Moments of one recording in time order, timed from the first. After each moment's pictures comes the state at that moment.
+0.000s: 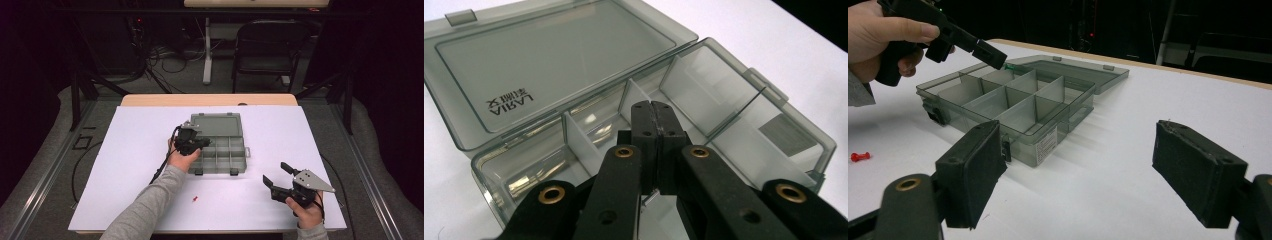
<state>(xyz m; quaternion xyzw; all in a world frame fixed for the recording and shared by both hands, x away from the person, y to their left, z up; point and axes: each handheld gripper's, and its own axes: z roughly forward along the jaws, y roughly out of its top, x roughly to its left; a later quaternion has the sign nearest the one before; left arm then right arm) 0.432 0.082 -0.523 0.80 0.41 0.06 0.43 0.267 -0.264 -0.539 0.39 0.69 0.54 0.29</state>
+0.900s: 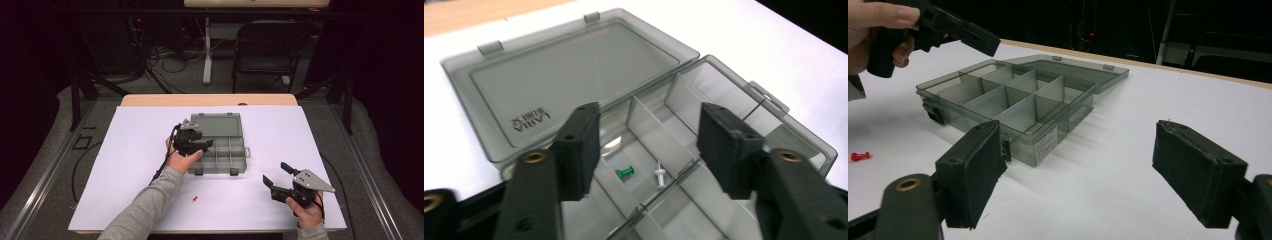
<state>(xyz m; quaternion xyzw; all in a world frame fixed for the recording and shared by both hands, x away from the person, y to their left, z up) 0.421 0.084 -0.507 0.80 0.39 0.12 0.44 0.267 -0.264 -0.539 0.39 0.69 0.54 0.29</state>
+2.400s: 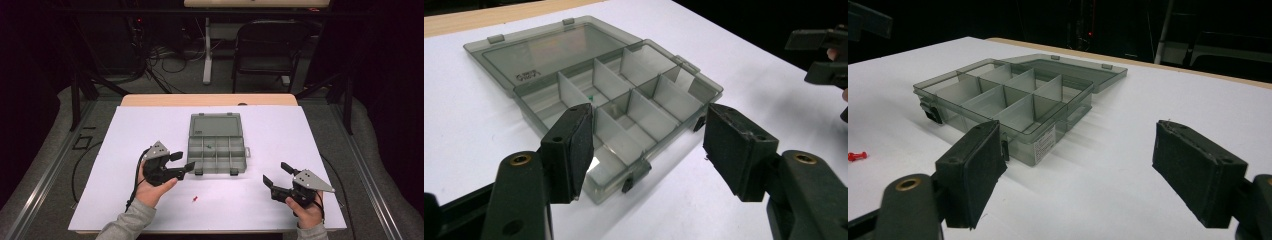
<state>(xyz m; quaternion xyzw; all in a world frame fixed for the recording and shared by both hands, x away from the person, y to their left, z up) 0.320 0.151 -0.491 0.78 0.36 0.10 0.50 0.267 -0.264 -0.539 0.39 0.69 0.54 0.29</state>
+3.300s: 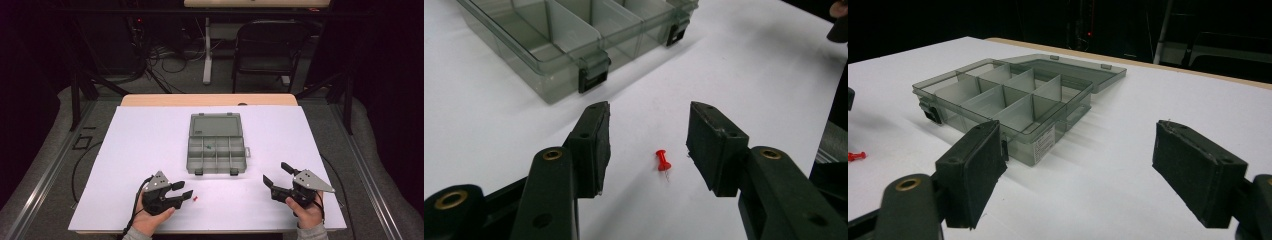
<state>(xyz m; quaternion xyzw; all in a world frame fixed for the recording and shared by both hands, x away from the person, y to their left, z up) 0.271 0.151 -0.546 0.81 0.35 0.07 0.46 0.267 -0.264 -0.539 0.39 0.69 0.54 0.29</state>
